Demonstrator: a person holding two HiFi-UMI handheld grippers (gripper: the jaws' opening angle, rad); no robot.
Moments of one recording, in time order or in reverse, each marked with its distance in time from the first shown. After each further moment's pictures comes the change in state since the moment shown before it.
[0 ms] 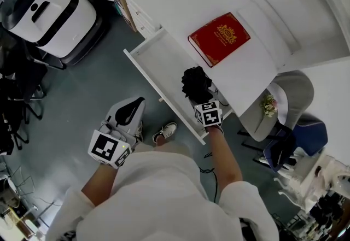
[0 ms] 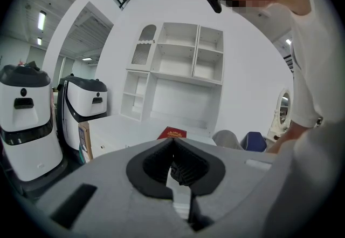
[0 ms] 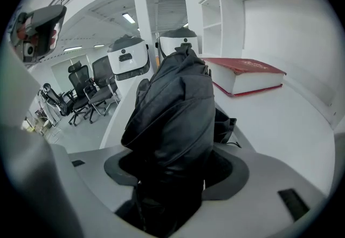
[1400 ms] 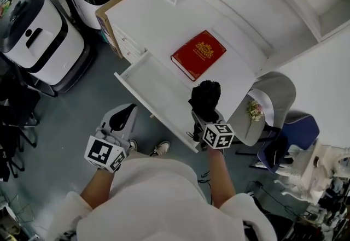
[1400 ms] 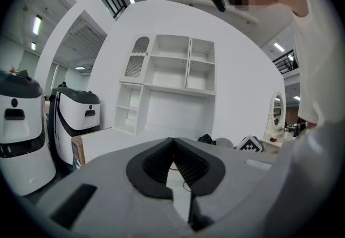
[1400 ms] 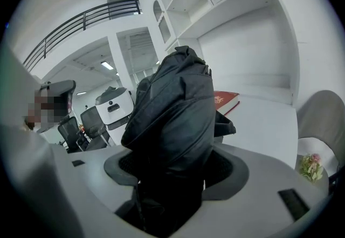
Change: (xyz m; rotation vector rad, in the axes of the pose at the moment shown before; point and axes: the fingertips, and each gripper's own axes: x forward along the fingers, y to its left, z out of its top) left arm -0.007 -0.003 0.044 0.054 -0.107 -0.065; right arm -0.140 -0.018 0.052 0.346 -0.365 -0.070
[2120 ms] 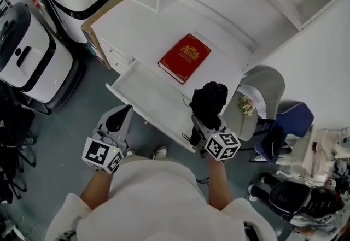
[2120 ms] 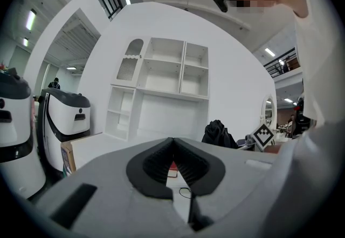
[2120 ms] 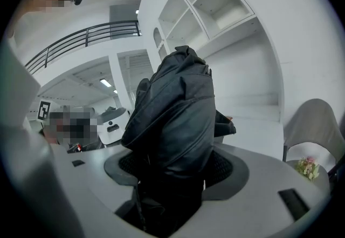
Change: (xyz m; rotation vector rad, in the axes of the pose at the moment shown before) left arm 0.013 -0.003 0.018 0.019 -0.042 -0.095; right arm -0.073 0.027 0.060 0.045 -0.209 -0.041
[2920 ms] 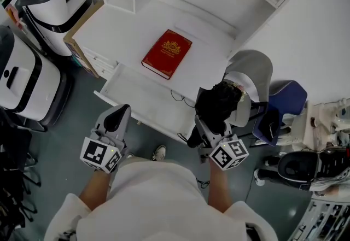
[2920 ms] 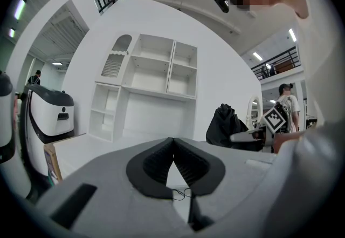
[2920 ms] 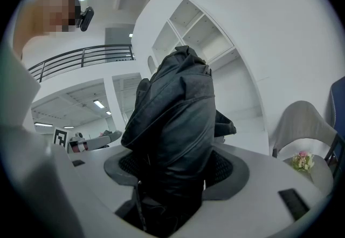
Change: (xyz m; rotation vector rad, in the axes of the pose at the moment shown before) left arm 0.016 -0.027 0.003 0.023 0.004 -0.146; right arm -0.085 0.020 0.045 0.095 -0.229 -0.060
